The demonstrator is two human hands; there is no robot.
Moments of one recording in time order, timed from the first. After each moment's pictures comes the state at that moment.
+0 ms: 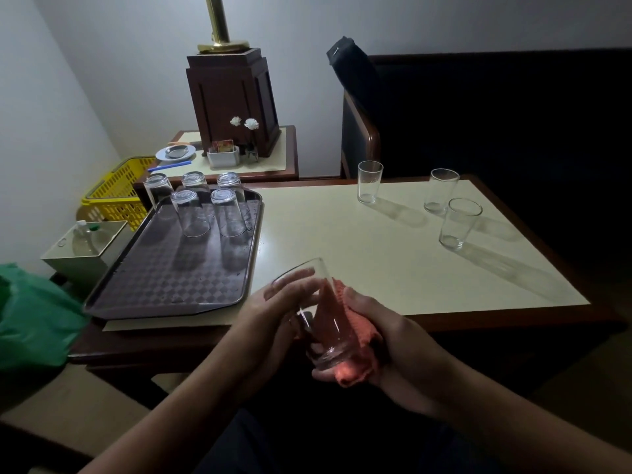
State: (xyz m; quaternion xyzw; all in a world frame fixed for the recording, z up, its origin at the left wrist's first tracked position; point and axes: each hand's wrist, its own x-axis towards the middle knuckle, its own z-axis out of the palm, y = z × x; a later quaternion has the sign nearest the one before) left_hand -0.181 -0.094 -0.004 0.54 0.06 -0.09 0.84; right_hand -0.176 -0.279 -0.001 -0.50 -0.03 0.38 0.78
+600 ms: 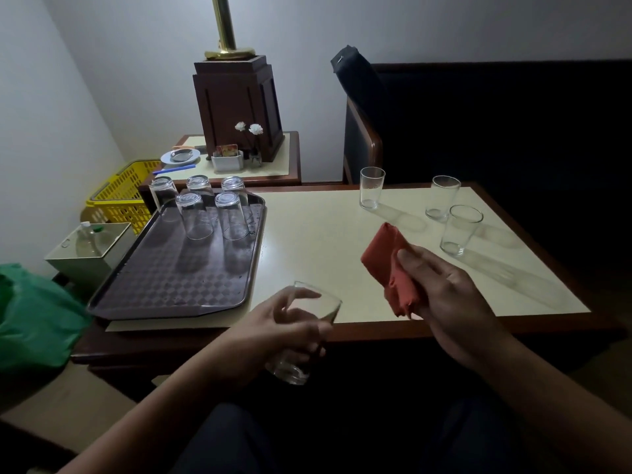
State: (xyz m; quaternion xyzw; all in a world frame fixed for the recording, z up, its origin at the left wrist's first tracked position) left_hand -0.182 -0.068 -0.009 0.66 0.03 -0.23 0.71; right_hand -0.133 -0.323 0.008 -0.66 -0.03 0.07 0.75
